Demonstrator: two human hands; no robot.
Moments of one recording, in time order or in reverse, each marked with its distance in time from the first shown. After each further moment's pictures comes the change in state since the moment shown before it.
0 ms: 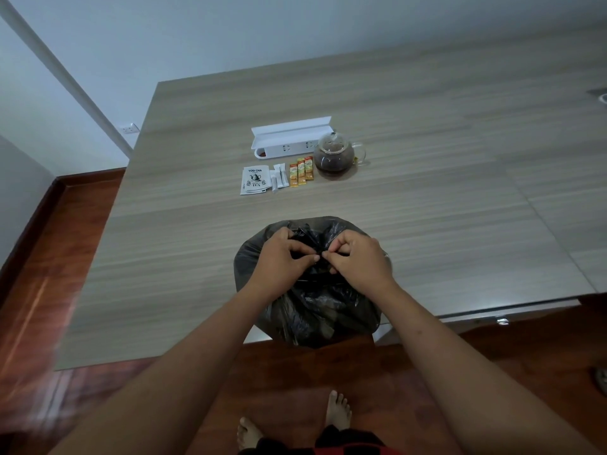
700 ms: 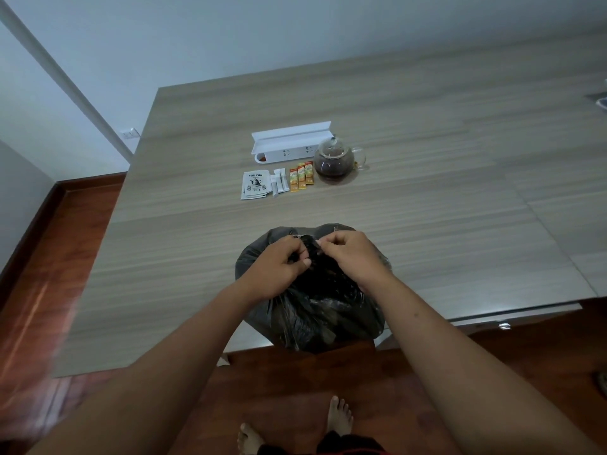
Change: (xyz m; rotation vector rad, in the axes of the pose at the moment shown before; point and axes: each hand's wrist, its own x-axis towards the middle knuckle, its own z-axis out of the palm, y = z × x) left_hand 0.006 -0.011 -0.019 -0.054 -0.237 0.165; right_hand 0.022 -0.012 0.005 0.338 -0.108 0.201
